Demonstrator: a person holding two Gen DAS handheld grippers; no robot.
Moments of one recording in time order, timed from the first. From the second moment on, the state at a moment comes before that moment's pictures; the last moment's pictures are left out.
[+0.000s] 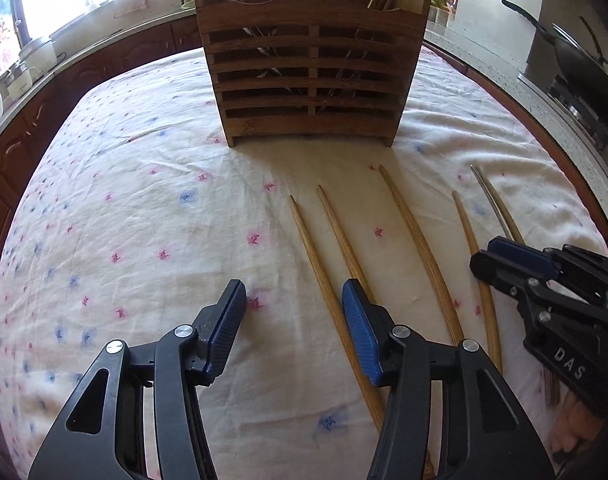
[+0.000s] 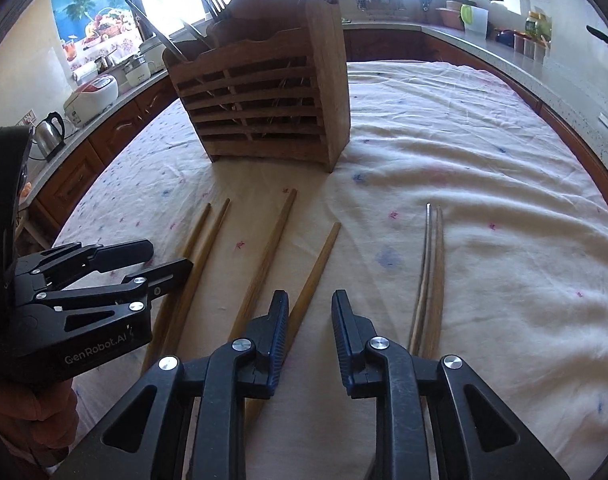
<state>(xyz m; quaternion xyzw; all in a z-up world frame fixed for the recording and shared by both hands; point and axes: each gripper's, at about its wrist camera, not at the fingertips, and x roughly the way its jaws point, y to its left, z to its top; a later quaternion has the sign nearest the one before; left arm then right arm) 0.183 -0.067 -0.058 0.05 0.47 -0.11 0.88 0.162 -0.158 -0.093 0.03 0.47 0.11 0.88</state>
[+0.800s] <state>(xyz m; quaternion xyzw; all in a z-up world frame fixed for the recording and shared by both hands) 0.207 -0.050 -0.049 -0.01 0.47 -0.13 0.87 0.197 -0.165 -0.096 0.06 0.47 0.08 0.88</state>
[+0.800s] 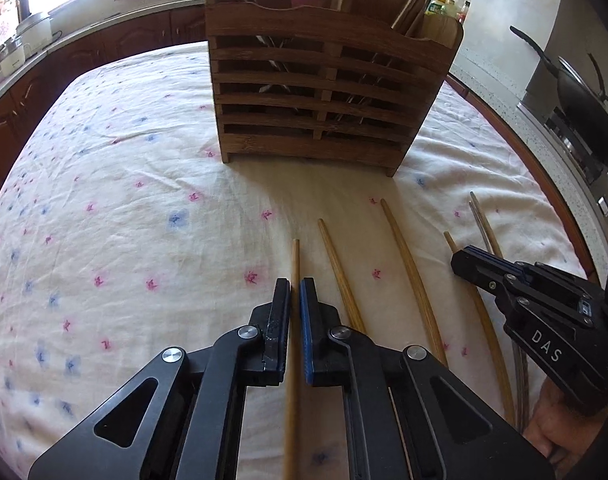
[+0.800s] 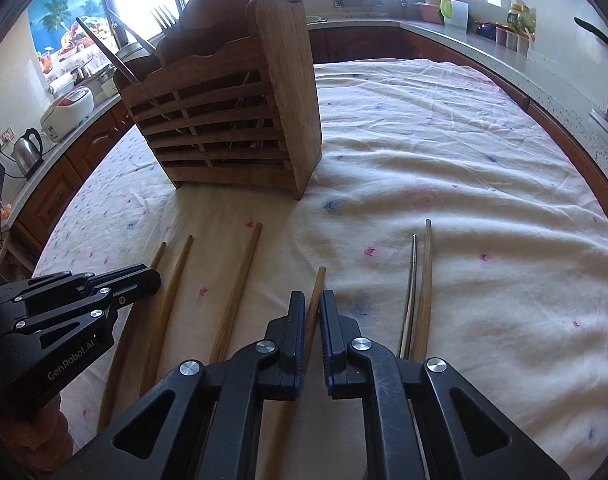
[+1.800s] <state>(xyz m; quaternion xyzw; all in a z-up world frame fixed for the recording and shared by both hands) 0.154 0.019 0.110 -0.10 0.30 -0.18 0.93 0.149 -0.185 0.088 0.11 0.25 0.14 0.95</state>
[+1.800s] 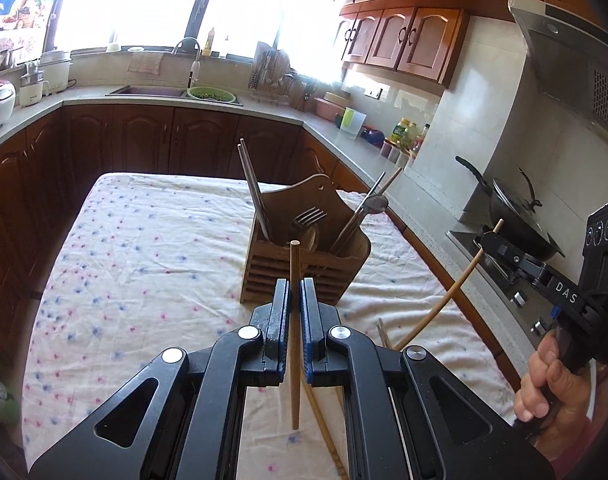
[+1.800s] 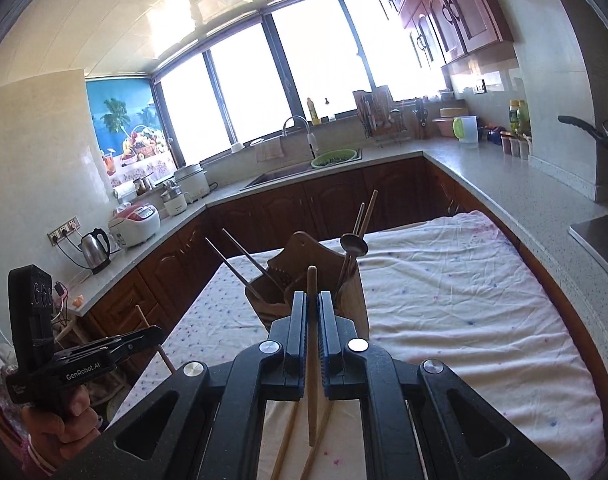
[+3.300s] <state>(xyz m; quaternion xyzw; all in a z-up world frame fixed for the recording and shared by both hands) 0.284 0.005 0.115 -0.13 0.23 -0.10 0.96 0.260 -0.181 0.084 0.11 0.19 0.08 0.97</state>
